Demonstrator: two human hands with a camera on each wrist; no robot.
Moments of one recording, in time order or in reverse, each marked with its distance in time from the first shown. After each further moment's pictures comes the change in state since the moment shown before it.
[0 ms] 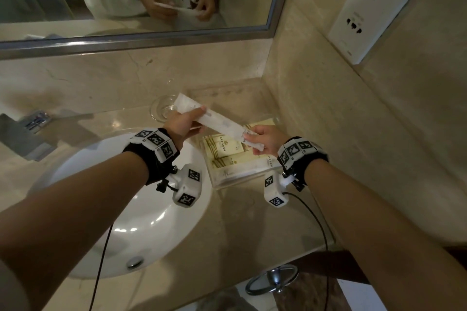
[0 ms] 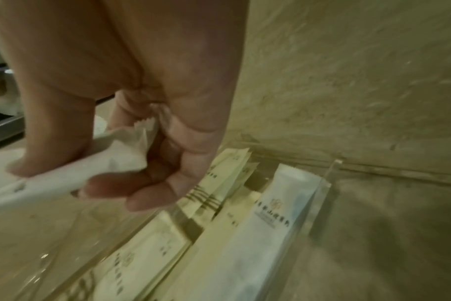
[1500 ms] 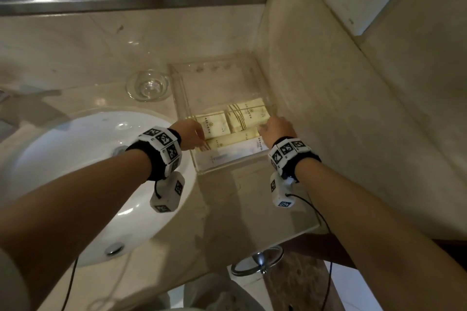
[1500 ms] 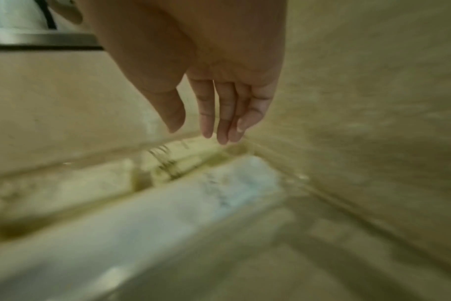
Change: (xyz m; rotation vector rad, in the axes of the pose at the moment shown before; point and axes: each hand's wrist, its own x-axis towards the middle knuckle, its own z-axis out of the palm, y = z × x) left_hand 0.023 -0.061 0.020 1.250 -0.317 -0.009; right_hand 0.018 0.047 -0.024 -0.869 0.505 0.207
